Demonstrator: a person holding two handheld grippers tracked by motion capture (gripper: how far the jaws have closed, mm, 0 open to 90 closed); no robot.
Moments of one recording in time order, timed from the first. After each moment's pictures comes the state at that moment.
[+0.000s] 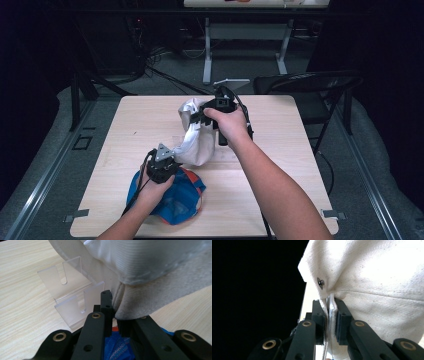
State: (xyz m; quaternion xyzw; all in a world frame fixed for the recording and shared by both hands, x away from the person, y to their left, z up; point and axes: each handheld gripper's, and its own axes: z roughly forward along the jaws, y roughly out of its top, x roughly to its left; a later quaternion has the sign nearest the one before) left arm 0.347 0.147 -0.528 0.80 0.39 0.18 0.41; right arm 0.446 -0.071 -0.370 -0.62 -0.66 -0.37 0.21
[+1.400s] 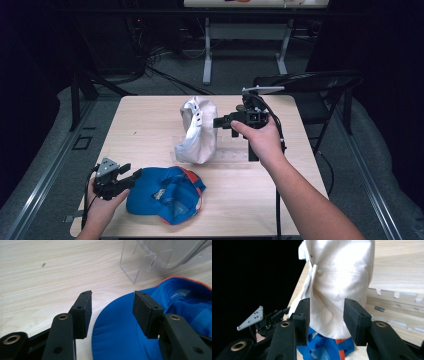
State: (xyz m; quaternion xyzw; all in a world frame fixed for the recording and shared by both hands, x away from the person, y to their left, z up) left arm 0.300 0.277 -0.532 0.75 0.48 0.22 0.40; right arm 0.384 -0.134 -0.353 -0.57 -0.69 -0.44 0.08
